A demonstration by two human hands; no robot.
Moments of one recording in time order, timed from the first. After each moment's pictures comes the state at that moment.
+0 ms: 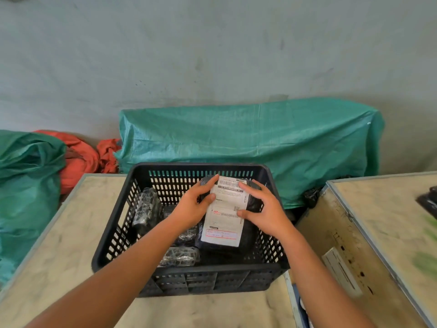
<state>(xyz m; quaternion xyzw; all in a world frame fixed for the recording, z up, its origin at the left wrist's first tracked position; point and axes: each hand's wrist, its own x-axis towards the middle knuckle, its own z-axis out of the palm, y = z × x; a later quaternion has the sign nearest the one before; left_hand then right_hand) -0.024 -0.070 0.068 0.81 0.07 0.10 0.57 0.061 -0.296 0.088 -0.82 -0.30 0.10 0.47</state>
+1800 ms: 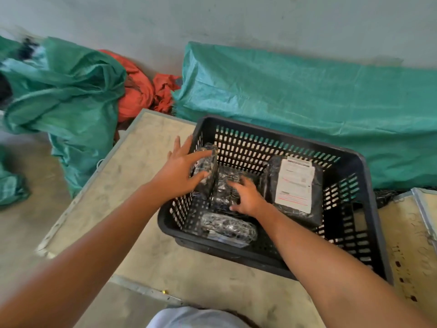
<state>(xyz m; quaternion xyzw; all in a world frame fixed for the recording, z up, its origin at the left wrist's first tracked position) -0.134 0.088 0.054 0.92 0.21 0.05 0.31 0.043 -0.086 -0.064 -0.85 -0.42 0.31 0.06</state>
